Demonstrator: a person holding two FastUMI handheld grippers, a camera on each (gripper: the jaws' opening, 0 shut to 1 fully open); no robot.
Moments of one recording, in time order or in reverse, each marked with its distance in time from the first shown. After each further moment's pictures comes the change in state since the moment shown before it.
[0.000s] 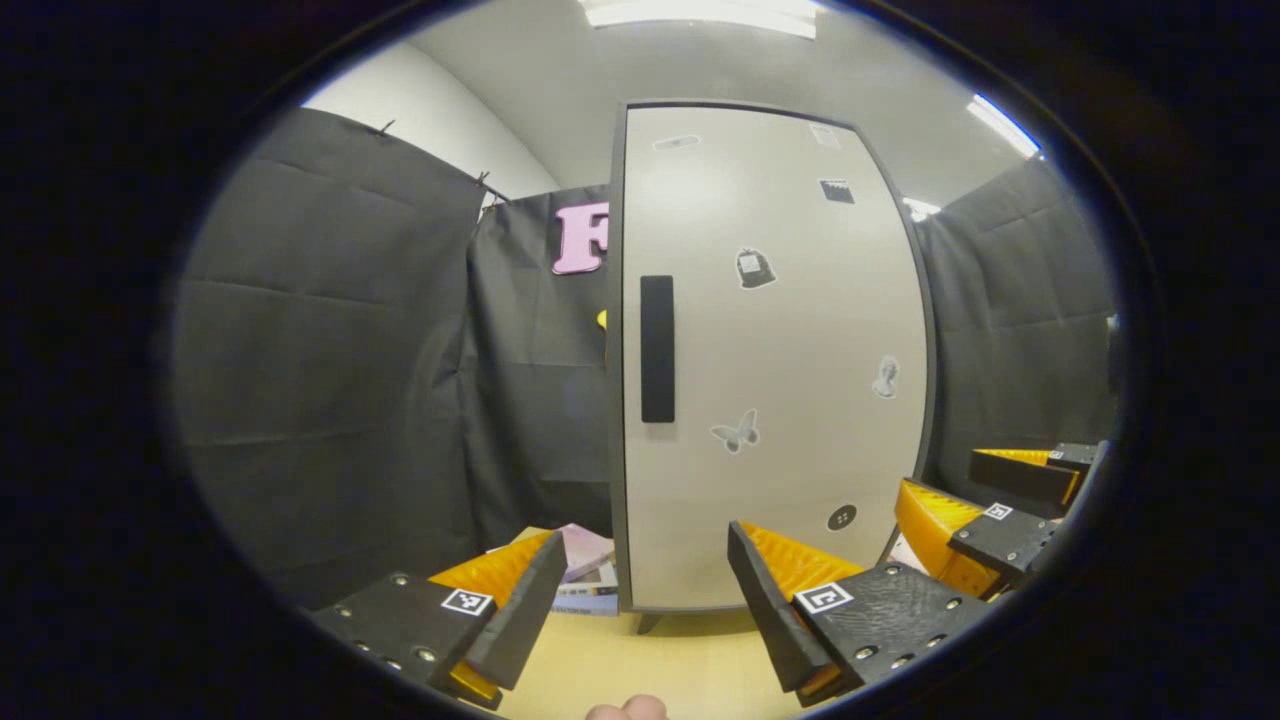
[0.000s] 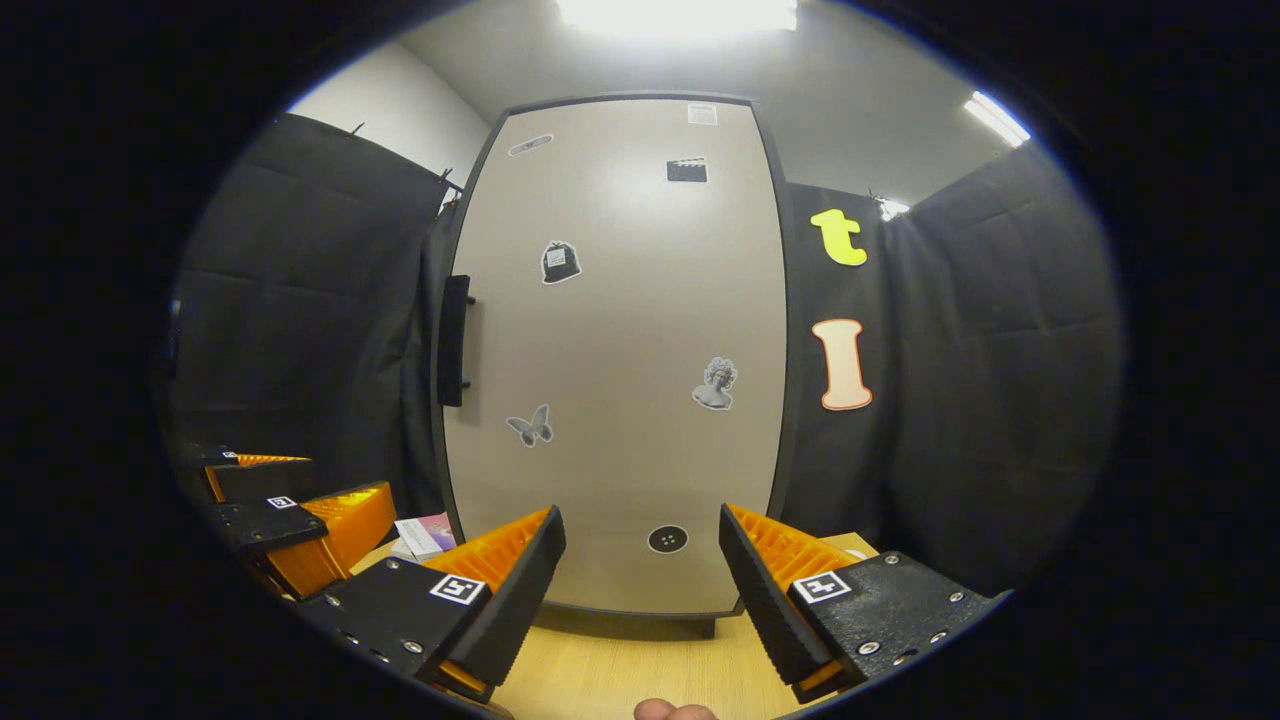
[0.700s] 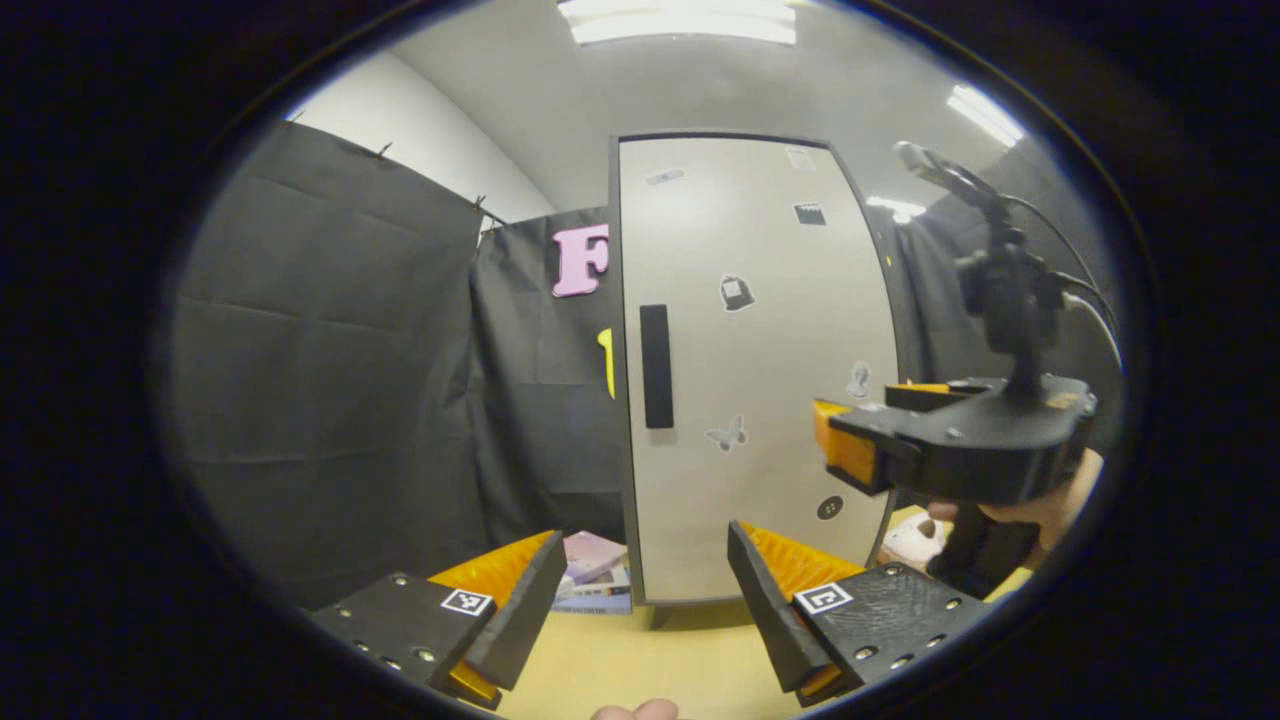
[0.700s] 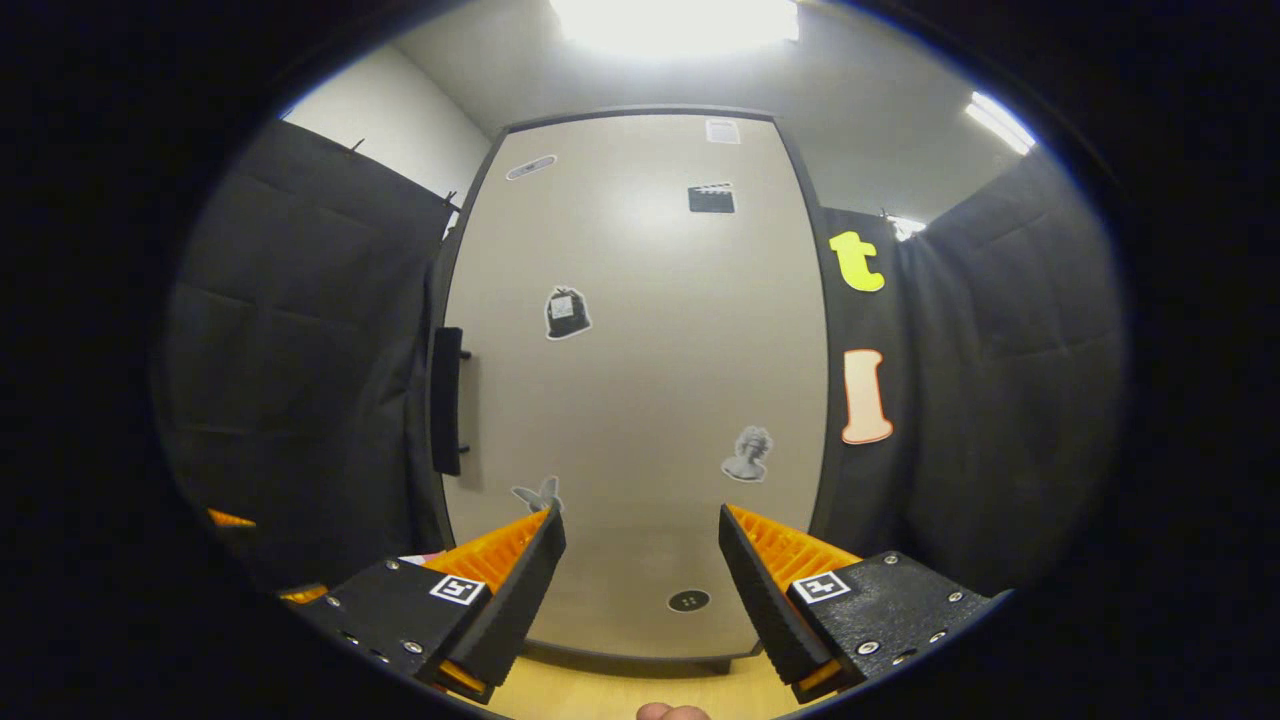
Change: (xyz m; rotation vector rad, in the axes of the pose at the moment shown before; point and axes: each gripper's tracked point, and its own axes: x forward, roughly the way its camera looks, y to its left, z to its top) left arm -0.081 0.013 -0.003 0.052 -0.038 0.001; right arm 0.060 0.049 0.070 -0.003 -0.110 0.080
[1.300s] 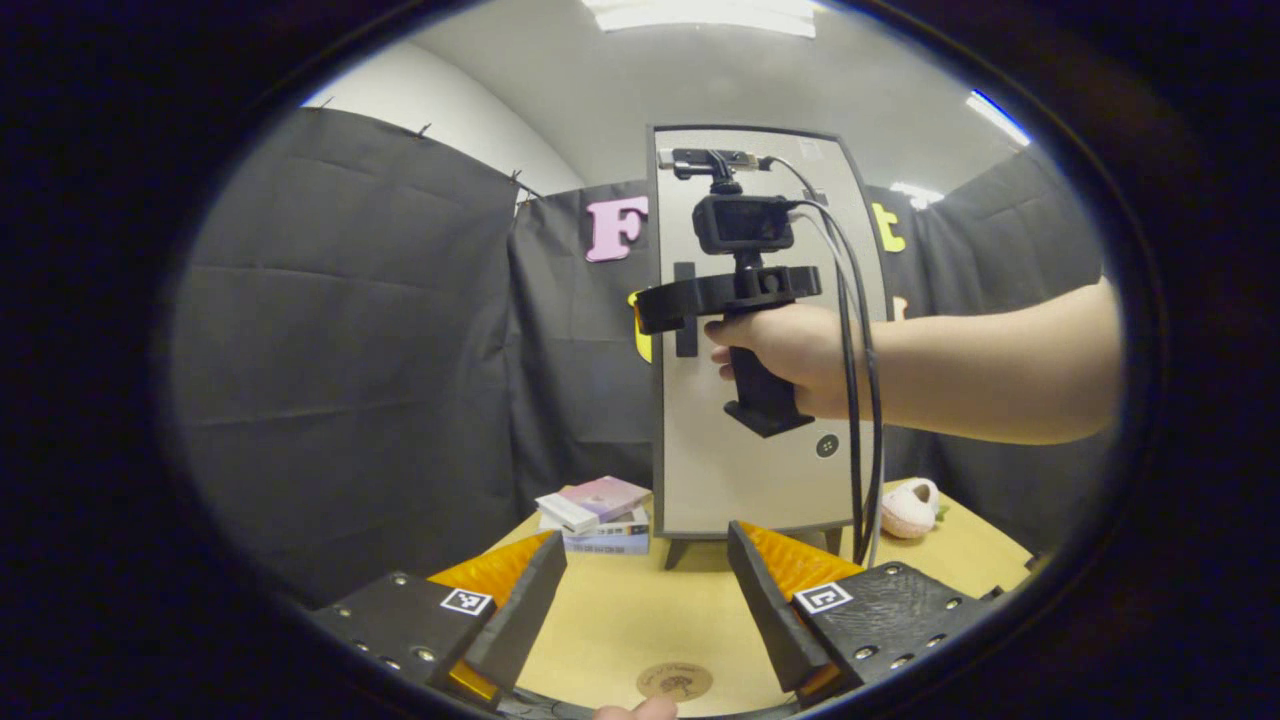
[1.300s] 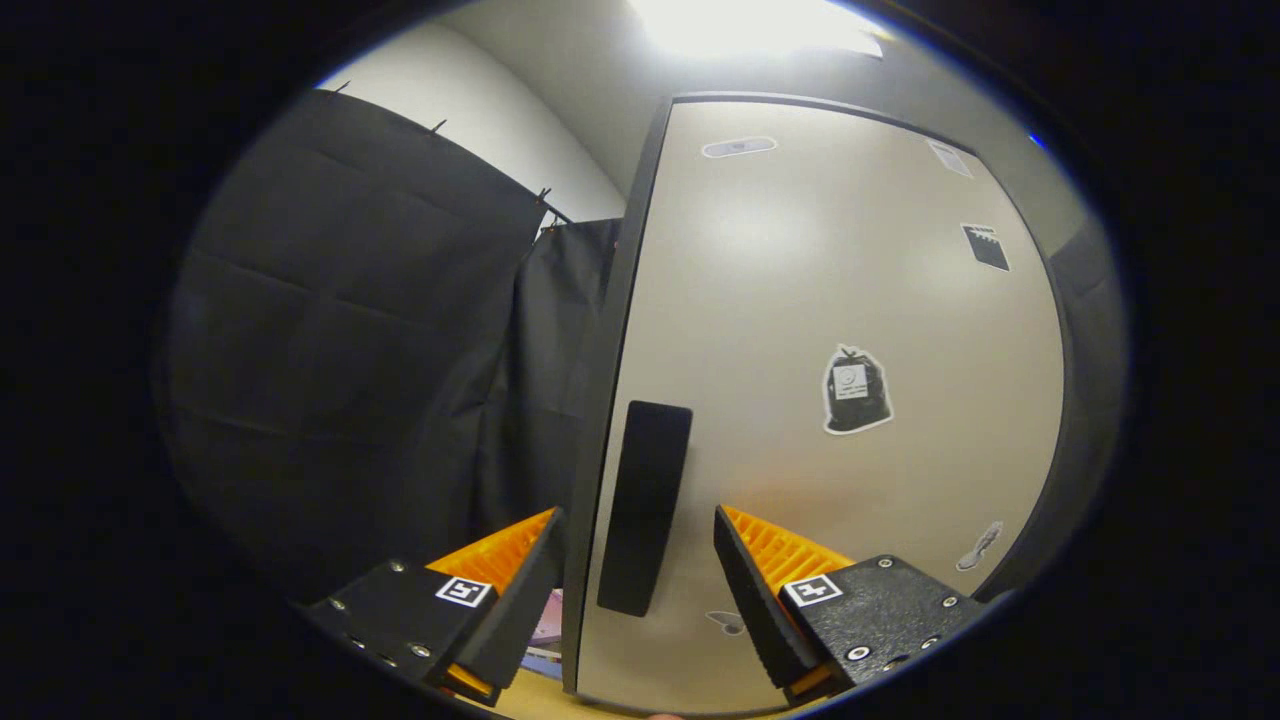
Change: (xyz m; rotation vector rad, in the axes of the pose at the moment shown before) left arm -0.096 0.028 -0.048 -0.039 0.083 0.104; right arm 0.105 0.147 0.029 -0.120 -0.018 0.154
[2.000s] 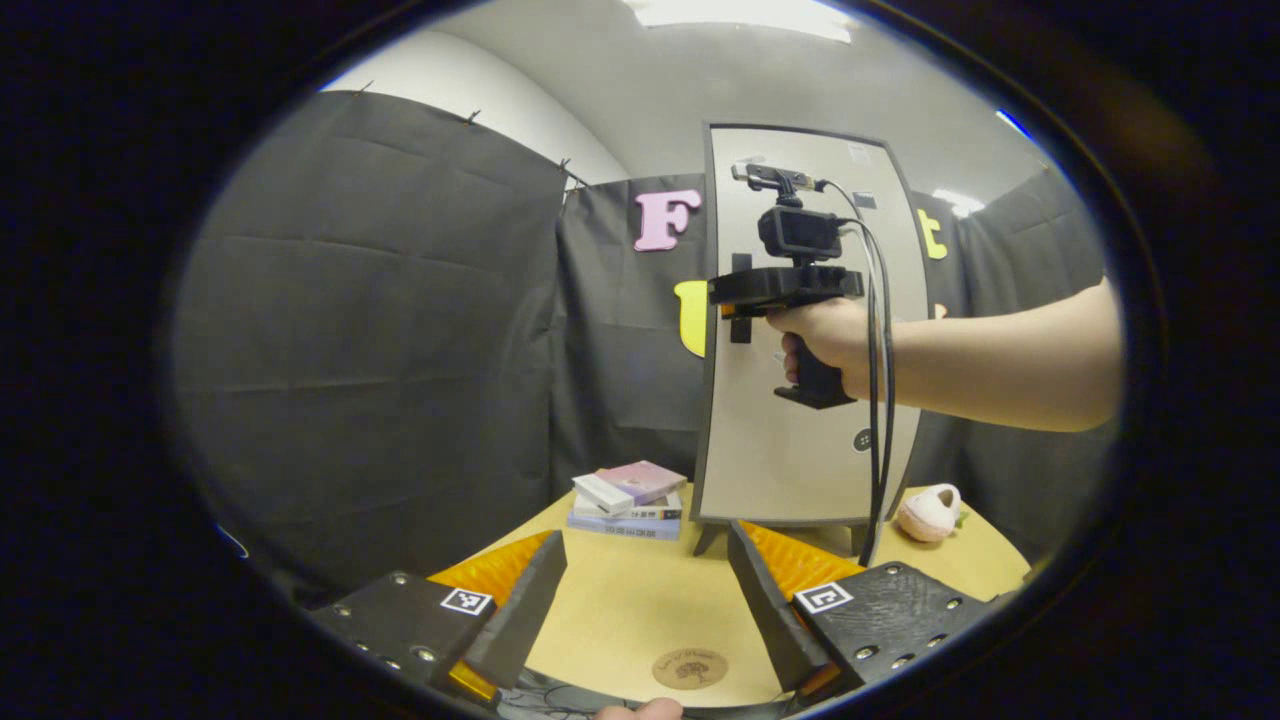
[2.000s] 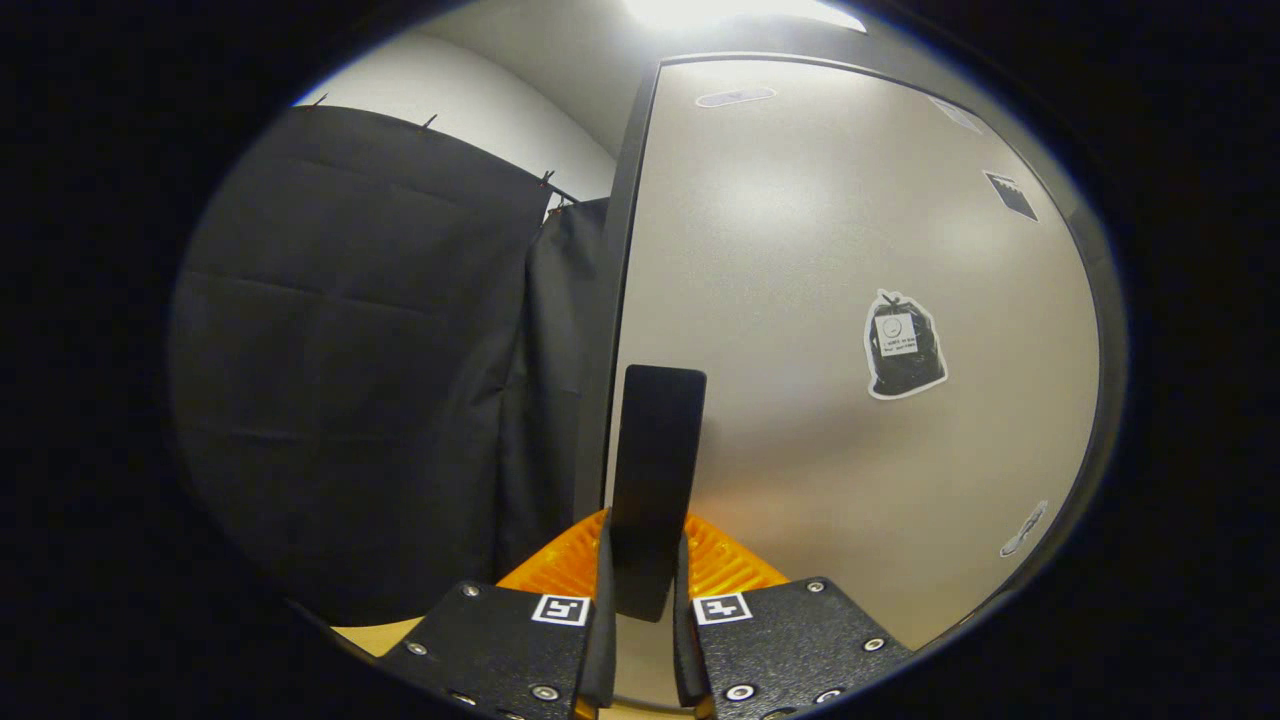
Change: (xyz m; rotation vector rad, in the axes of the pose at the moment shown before) left arm -0.013 0.024 -0.025 -0.055 0.032 0.076; right arm 0.009 0.002 -0.011 0.089 0.079 0.108
